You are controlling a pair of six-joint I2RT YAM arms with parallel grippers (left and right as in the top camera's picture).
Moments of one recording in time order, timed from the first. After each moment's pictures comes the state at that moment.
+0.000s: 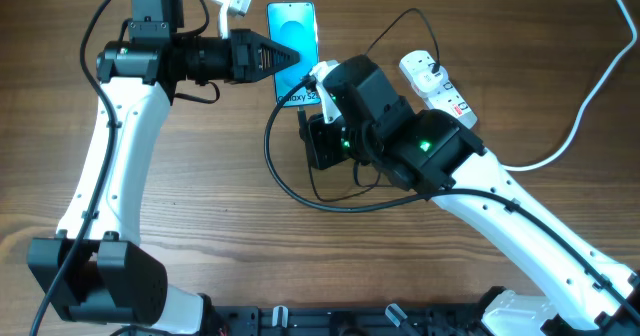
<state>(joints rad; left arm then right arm) -0.06 1.67 1.55 -0.78 1.19 -0.20 0.77 1.50 1.47 -0.81 -0.17 0.41</state>
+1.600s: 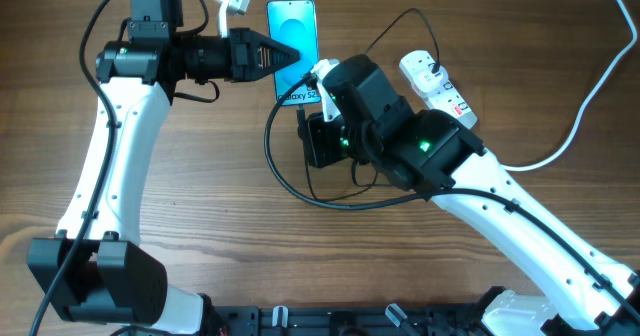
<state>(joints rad) -0.06 1.67 1.55 -0.77 1.20 -0.20 0.77 1.50 1.47 -0.80 -0.18 0.45</state>
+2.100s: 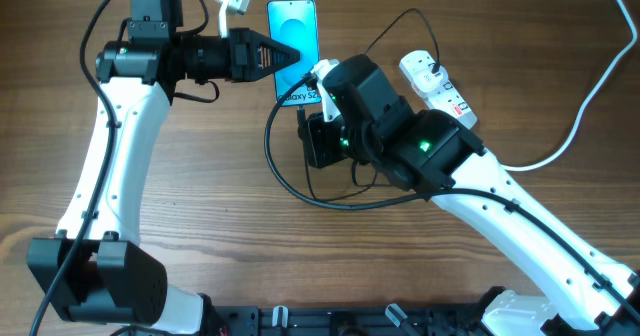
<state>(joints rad) -0.06 1.67 1.55 -0.77 1.22 -0.20 0.77 1.50 1.47 -0.80 -0.18 0.45</state>
